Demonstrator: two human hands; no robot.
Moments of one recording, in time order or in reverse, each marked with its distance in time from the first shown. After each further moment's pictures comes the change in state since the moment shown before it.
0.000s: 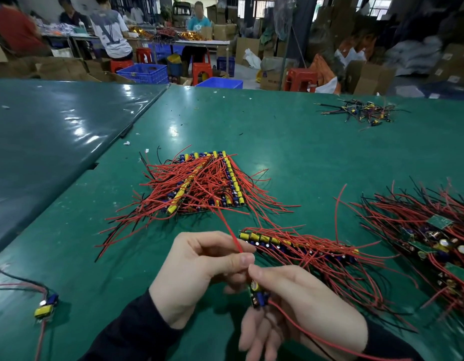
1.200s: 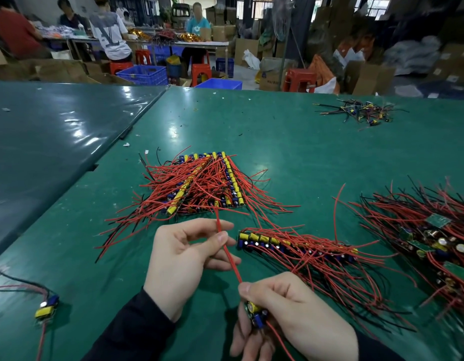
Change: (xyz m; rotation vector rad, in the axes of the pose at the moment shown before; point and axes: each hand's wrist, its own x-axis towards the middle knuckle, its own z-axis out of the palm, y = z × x) left_hand 0.007 -0.003 -0.010 0.090 0.233 0.198; right_hand 0.001 0.009 0.010 -0.164 0.154 0.008
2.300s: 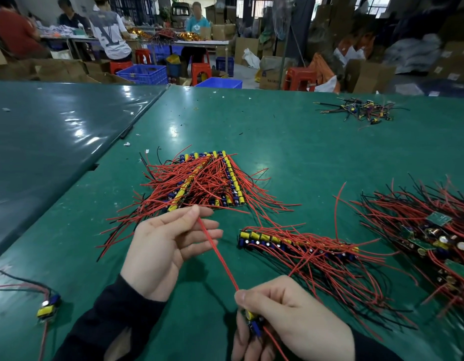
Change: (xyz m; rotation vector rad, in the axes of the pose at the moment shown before) left_hand 0.012 0.014 -0.016 -0.189 0.091 -0.174; right_hand 0.000 0.003 0.003 -0.107 0.031 0.033
